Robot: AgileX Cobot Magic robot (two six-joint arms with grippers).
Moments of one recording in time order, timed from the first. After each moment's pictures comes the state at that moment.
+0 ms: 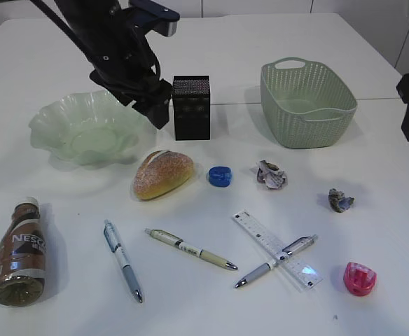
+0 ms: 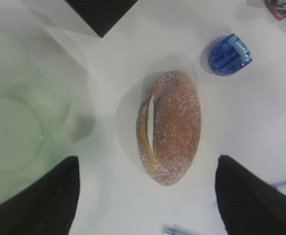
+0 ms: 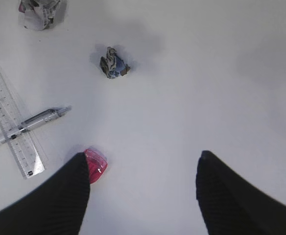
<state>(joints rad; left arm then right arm) -0.50 2.06 -1.87 0.02 1.04 0.21 0.11 1.46 -1.29 -0.10 1.17 0.05</state>
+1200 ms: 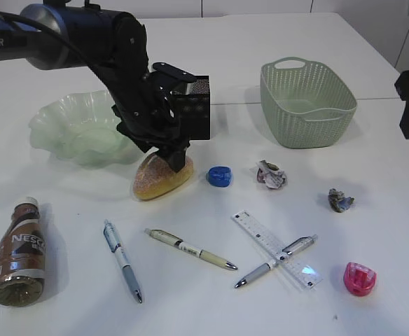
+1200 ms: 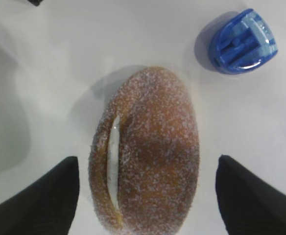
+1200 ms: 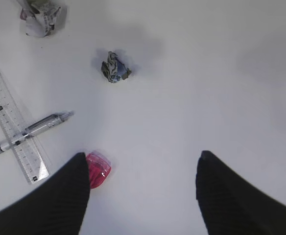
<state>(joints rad) -0.50 2.26 -1.87 -0.06 0.96 0.20 0.11 1.46 -1.29 -0.10 1.16 0.08</state>
